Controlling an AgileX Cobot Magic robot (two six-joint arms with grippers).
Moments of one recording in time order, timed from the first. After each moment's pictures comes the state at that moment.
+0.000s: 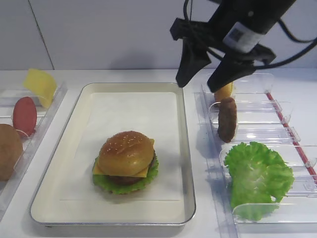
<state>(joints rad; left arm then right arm) -0.07 -0.02 -0.49 -0.01 1.19 0.01 0.37 1.64 -1.42 0.51 1.17 -0.05</state>
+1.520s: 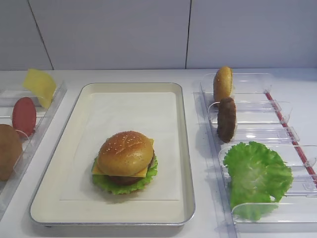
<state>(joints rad) -0.07 -0.02 -0.49 -0.01 1.19 0.01 0.34 0.45 -0.89 -0.12 1.27 0.24</state>
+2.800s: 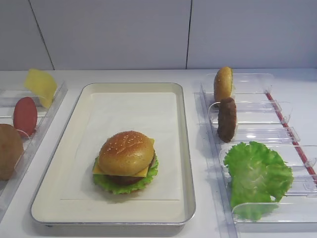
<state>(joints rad) -0.07 -0.02 -0.49 -0.01 1.19 0.01 0.00 -0.02 -0.49 0.01 1.07 -0.02</state>
